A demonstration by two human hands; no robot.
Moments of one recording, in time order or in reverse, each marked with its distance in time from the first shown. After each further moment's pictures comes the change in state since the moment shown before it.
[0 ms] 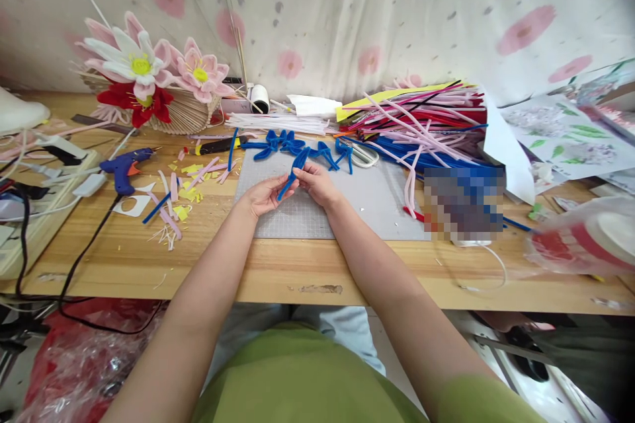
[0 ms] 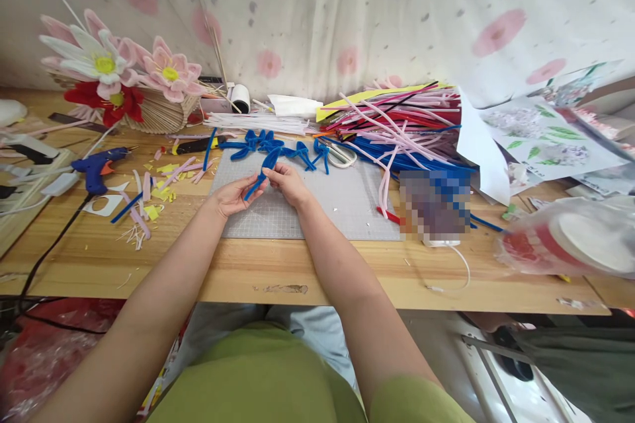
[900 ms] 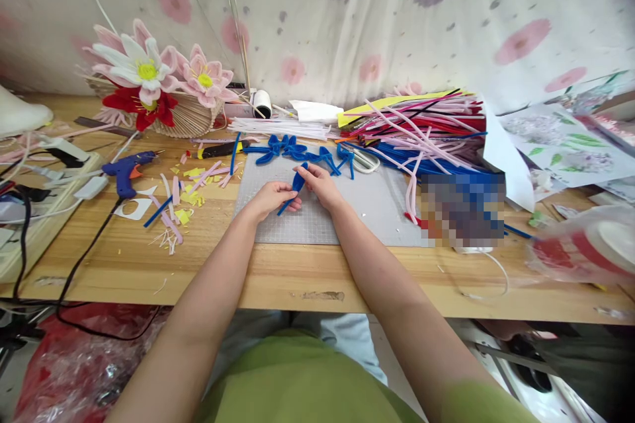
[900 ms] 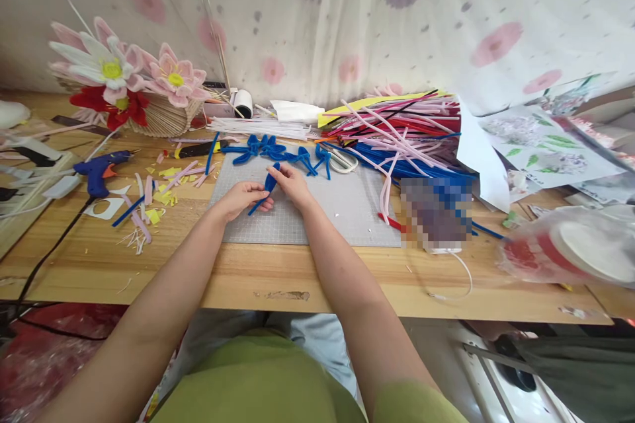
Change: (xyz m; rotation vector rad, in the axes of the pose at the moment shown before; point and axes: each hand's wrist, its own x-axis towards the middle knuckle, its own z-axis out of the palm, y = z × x) left_hand -0.006 -0.004 0.008 0.371 -0.060 0.076; right_hand -0.001 -0.010 -0.002 -0.216 0.119 -0.108
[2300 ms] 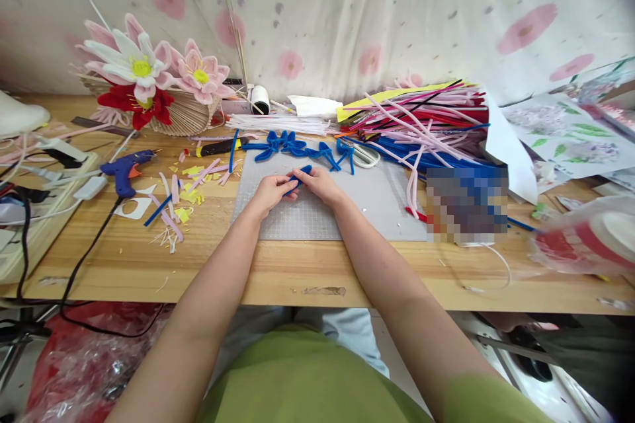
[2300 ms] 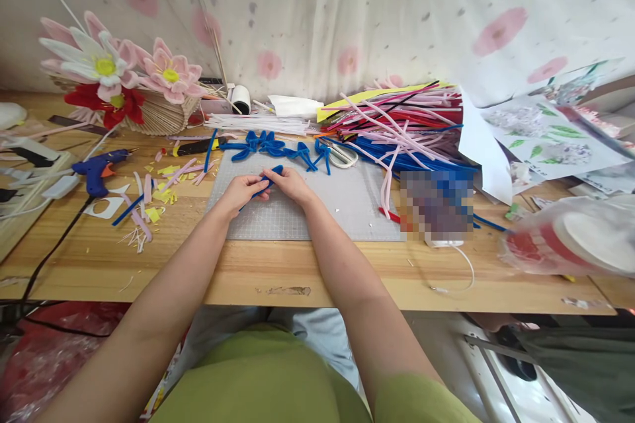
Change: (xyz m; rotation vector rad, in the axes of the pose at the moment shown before) left_hand 0.010 -0.006 0.000 0.021 0.110 0.149; right_hand 0.003 0.007 -0.003 -0.177 -0.160 0.031
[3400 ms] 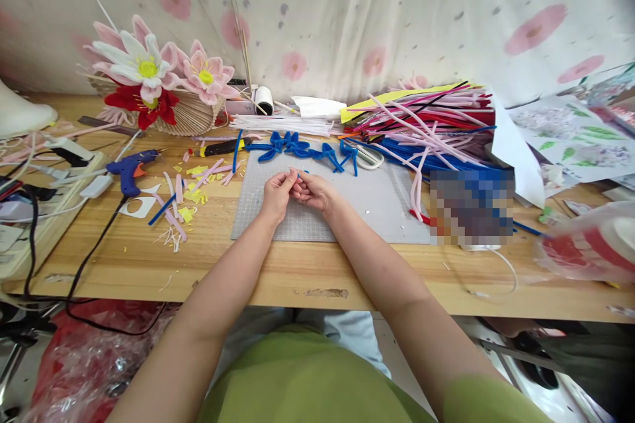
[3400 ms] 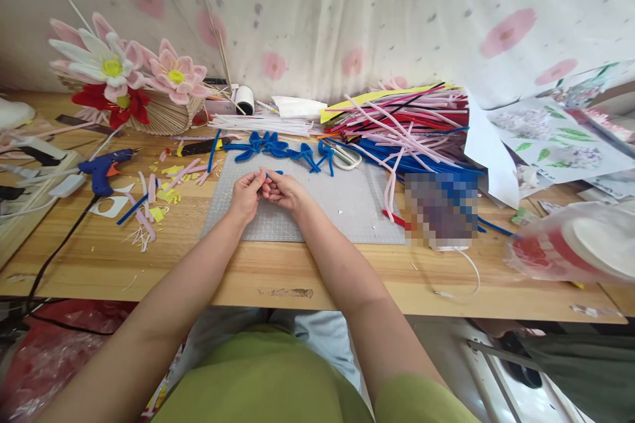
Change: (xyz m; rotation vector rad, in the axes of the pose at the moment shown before) left_hand -0.006 -0.006 0.024 -0.288 0.188 0.224; right_hand 0.002 -0.018 0.026 0.677 -0.037 0.487
